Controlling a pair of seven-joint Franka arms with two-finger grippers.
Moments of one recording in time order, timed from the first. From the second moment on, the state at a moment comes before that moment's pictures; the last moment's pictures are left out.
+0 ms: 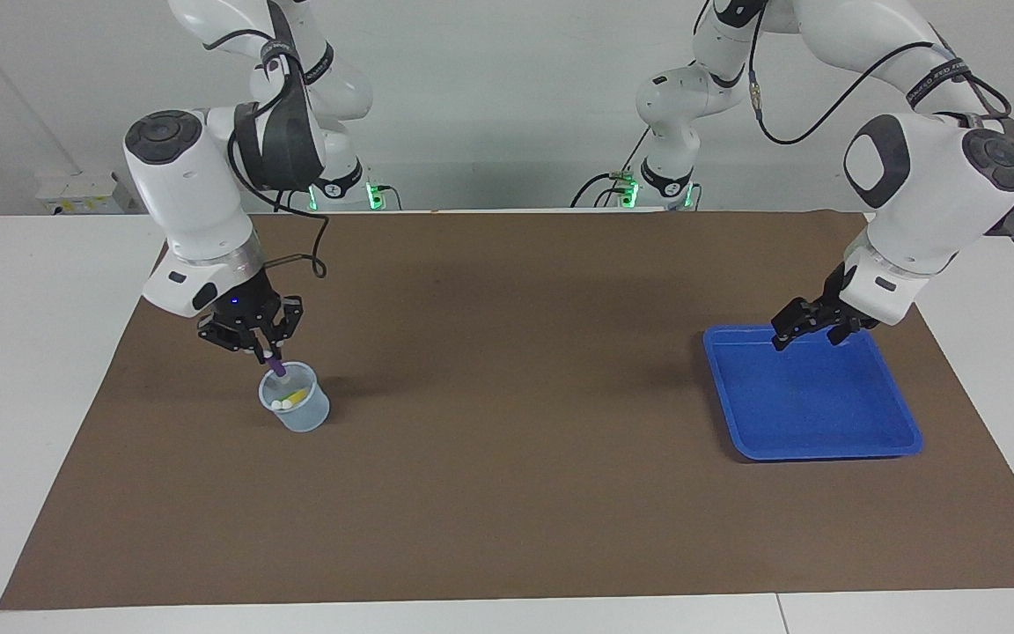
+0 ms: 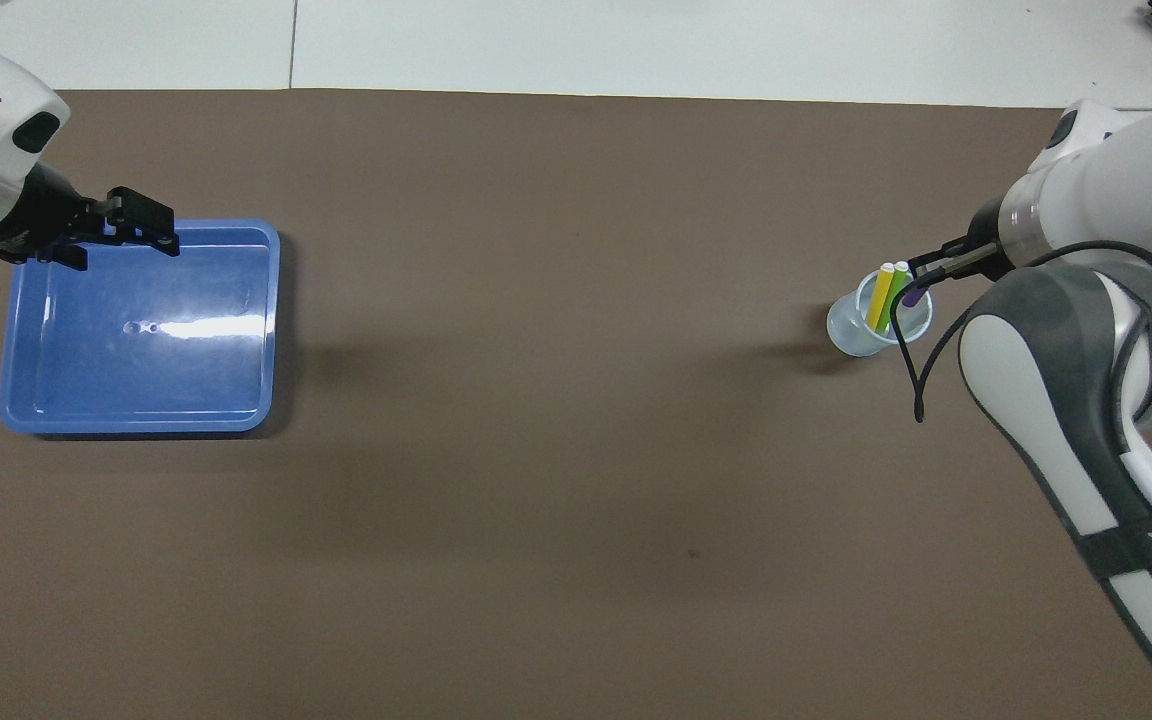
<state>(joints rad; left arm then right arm) 0.28 0.29 -0.35 -1.50 0.02 1.78 -0.13 -0.15 0.17 0.24 -1.72 -0.08 2.00 -0.19</state>
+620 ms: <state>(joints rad) 0.25 0.13 -0.37 -1.51 0.02 1.77 -0.12 -0.15 0.16 0.24 -1.75 -0.08 2.00 -0.19</state>
